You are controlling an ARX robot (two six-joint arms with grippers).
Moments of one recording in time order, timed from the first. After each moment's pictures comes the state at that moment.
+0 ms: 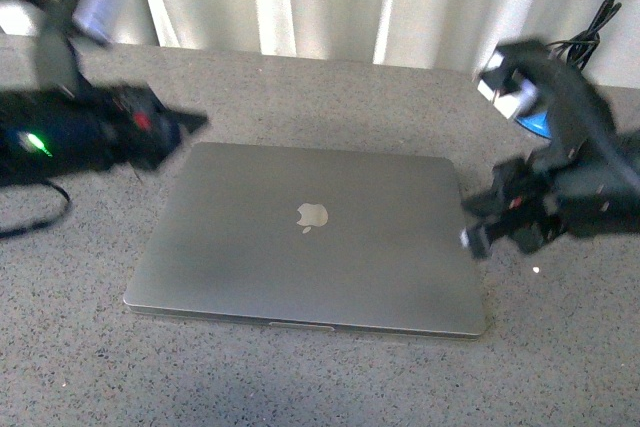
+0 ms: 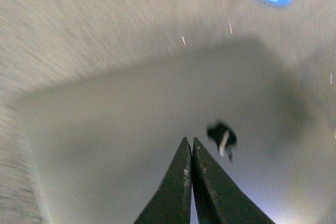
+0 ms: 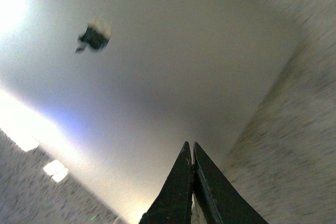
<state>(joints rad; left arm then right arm) -0.10 2.01 0.67 0.95 0.49 -0.08 0.24 1.83 0.72 0.25 -0.30 -0.17</state>
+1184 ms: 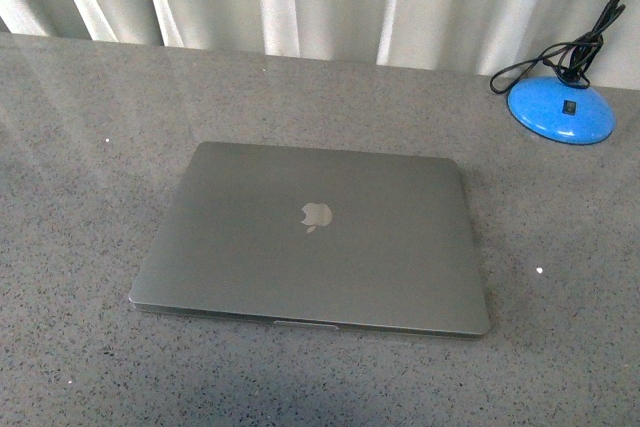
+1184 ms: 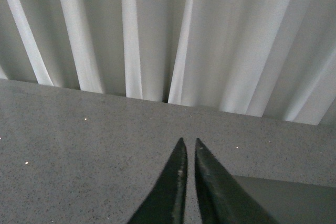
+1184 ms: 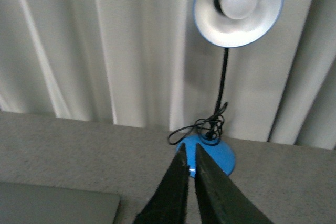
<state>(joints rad) 0.16 0.99 0.15 0.83 0.15 -0.02 0.06 1.00 0.21 0.78 0.03 -0.03</state>
